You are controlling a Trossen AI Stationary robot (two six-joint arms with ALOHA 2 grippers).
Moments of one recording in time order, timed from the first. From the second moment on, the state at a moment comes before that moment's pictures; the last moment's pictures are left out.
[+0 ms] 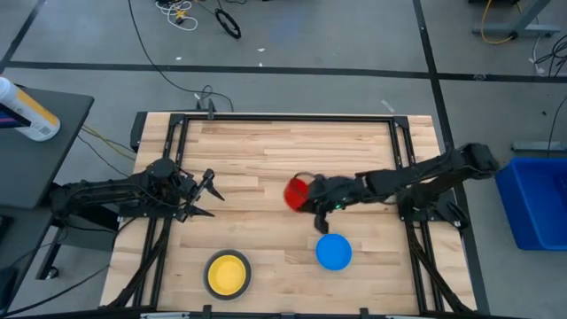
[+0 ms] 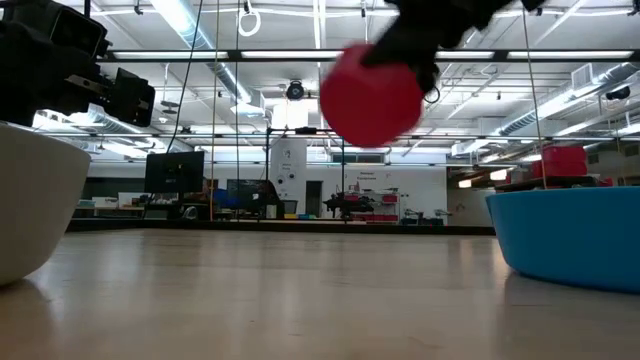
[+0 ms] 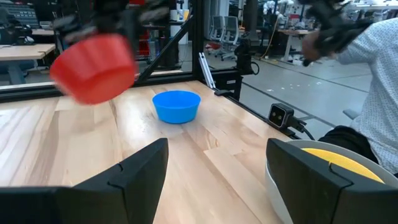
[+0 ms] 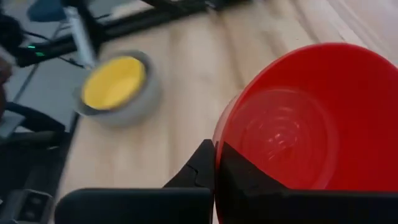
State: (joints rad) left arm 0.24 0.24 0.01 0.17 0.67 0.03; right arm 0.18 1.43 0.94 -0.10 0.04 0.36
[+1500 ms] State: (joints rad) left arm 0.24 0.24 0.01 0.13 0.67 0.04; right arm 0.42 2.39 1.98 -0.29 -0.17 0.21
